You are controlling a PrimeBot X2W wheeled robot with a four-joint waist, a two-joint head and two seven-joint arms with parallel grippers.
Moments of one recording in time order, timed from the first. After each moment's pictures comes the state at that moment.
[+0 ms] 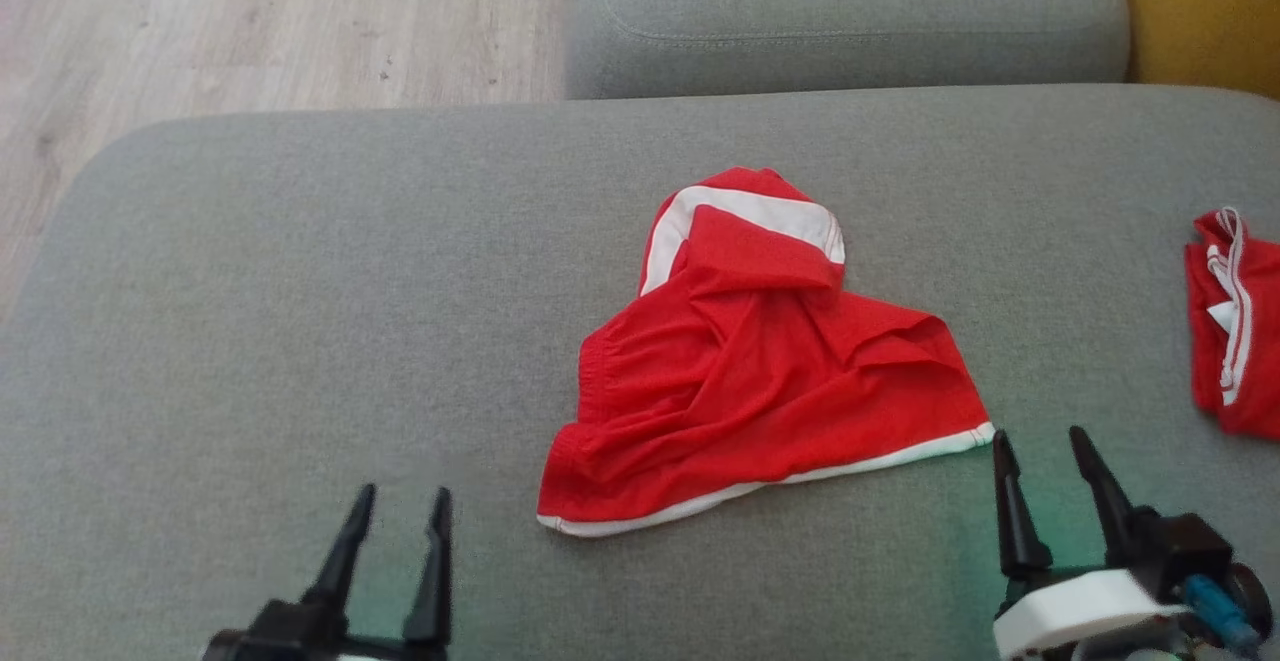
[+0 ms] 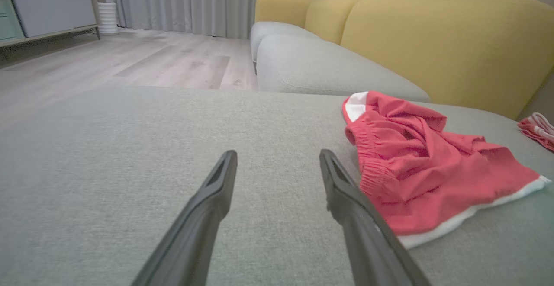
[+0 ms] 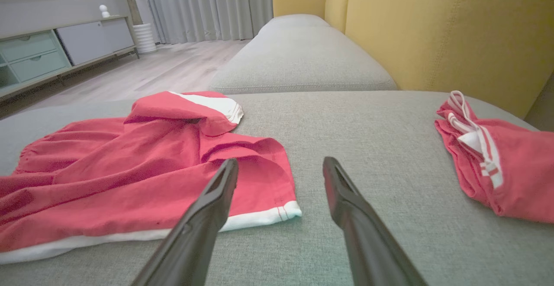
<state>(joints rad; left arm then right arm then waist) 0.11 0.08 -0.17 0.25 -0.18 -0.12 -0.25 0.07 -0.04 -0.04 0.31 0.06 0.13 -0.26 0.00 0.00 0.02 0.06</state>
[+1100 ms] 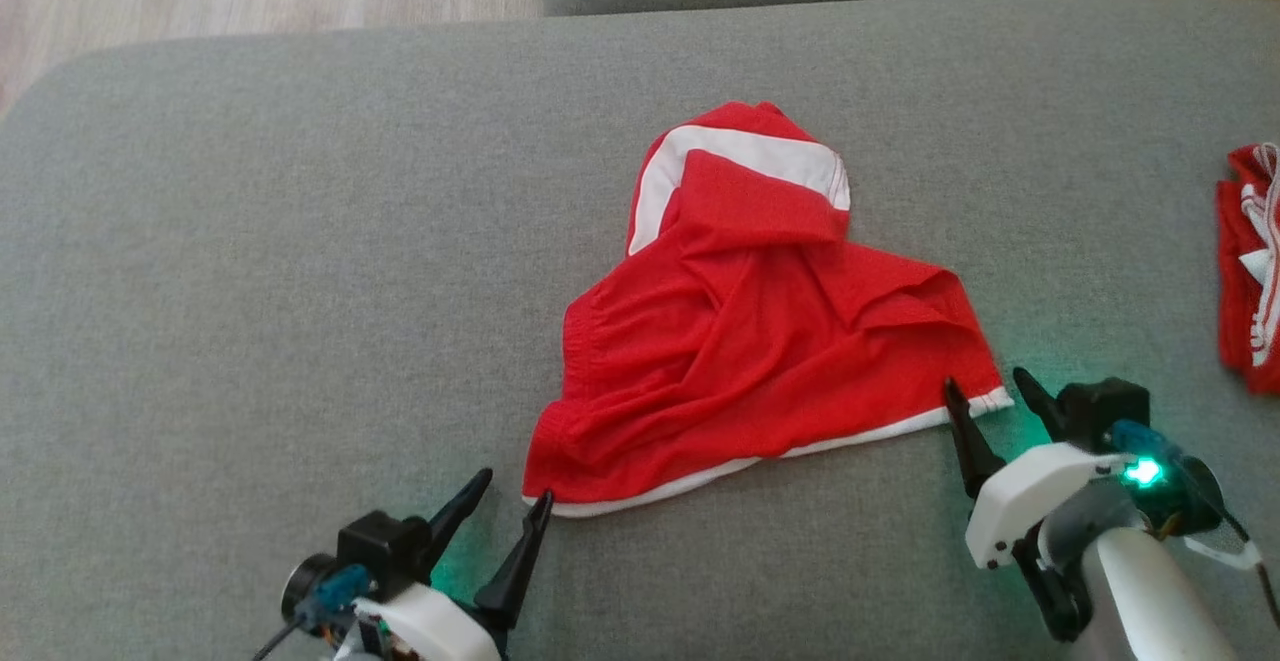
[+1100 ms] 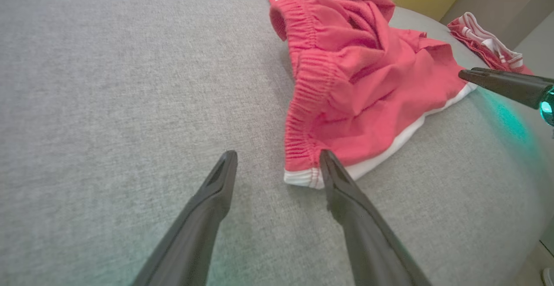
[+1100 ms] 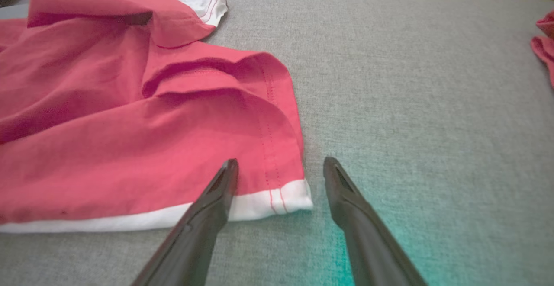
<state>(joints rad) -0.15 0.28 -0.66 0.43 -0.55 -0.13 -0.14 -0.18 -0.11 0.05 0.53 0.09 0.13 0.02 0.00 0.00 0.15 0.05</state>
